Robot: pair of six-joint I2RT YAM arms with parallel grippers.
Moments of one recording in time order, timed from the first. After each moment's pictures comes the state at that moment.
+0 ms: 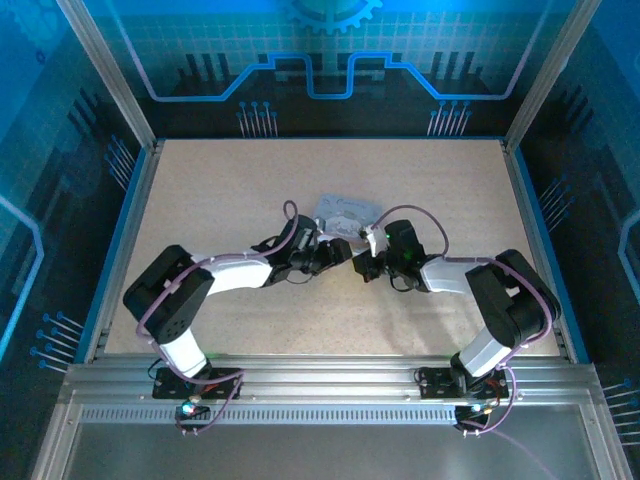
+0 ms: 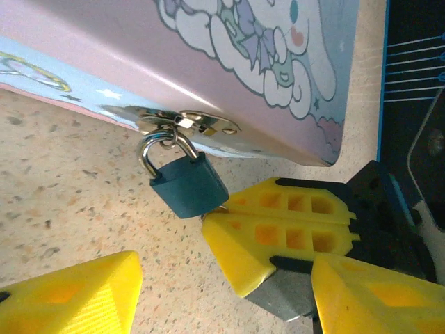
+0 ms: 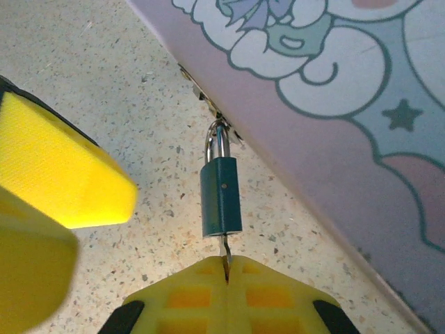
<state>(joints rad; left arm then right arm) -0.65 1.68 0.82 0.20 0.31 -1.04 0.46 1.61 0.63 0.22 -0.42 0.16</state>
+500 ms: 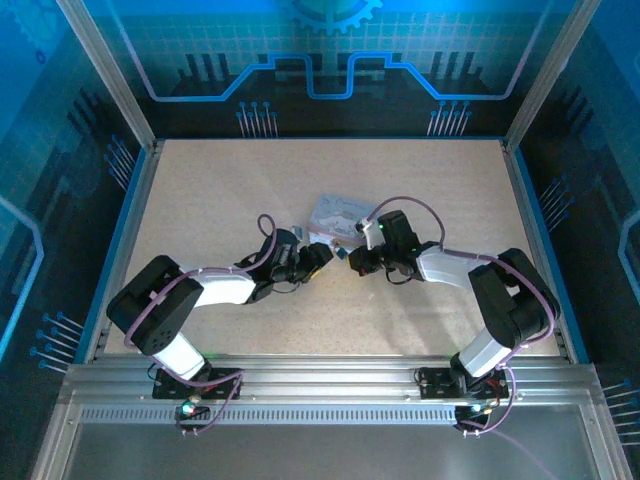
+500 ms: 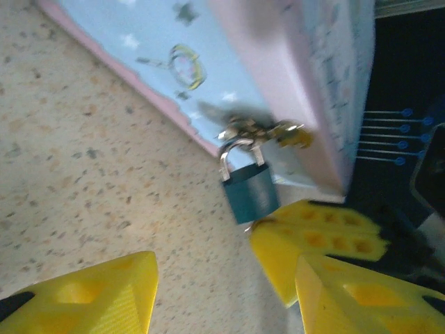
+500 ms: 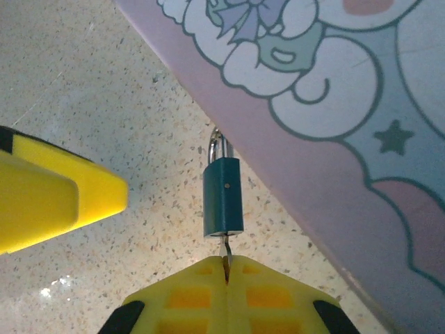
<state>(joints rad) -0.62 1.61 0.61 0.44 0.25 -1.25 0.49 1.61 0.75 -0.01 -0.44 0.28</state>
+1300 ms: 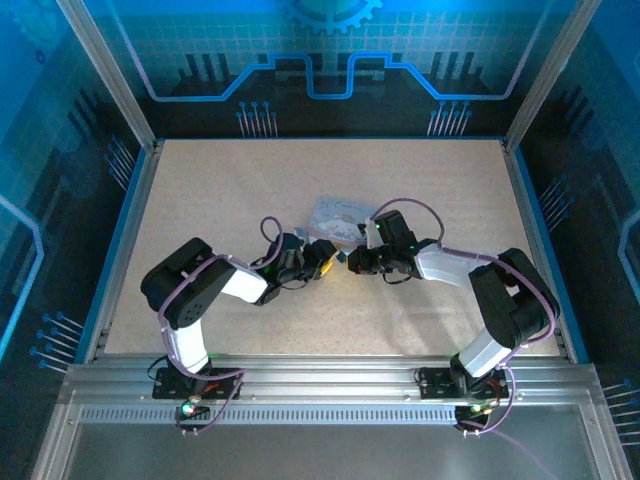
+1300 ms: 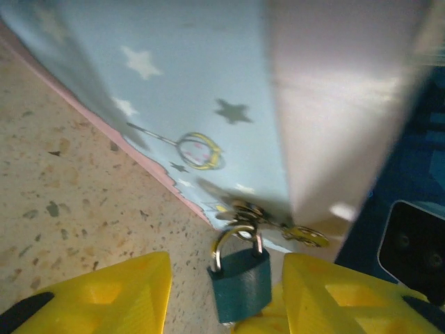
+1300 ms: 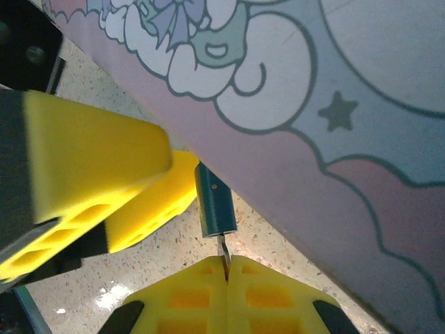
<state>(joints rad) -0.62 1.84 0.61 0.79 0.24 -1.48 0.50 1.61 0.78 -0.09 -0.45 0.51</state>
